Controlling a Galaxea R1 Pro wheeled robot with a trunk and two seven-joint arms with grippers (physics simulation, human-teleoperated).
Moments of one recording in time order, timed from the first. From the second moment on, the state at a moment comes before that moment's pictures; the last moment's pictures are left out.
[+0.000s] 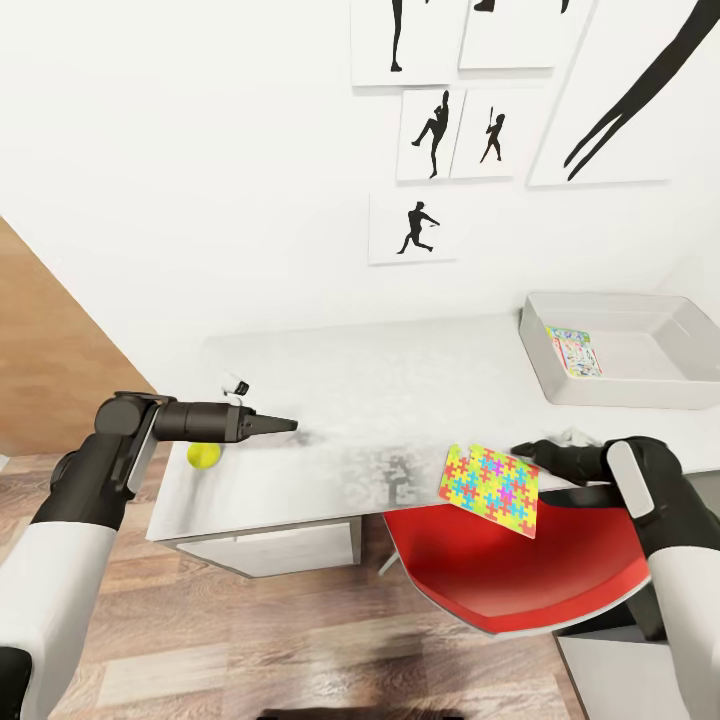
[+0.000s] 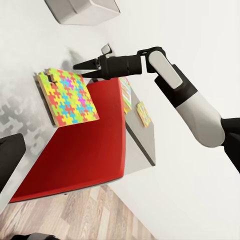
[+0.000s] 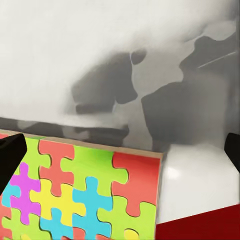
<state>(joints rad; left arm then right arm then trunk) -0.90 0.22 -0.03 -1.18 0.03 1.03 -1.57 -0.83 -0.30 -0.20 -0.95 -0.44 1.03 0.13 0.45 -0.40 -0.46</state>
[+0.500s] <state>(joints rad) -0.90 0.22 -0.02 -1.18 0.03 1.03 -1.57 -0.83 -0.30 -0.20 -0.95 -0.42 1.03 0.13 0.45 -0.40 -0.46</state>
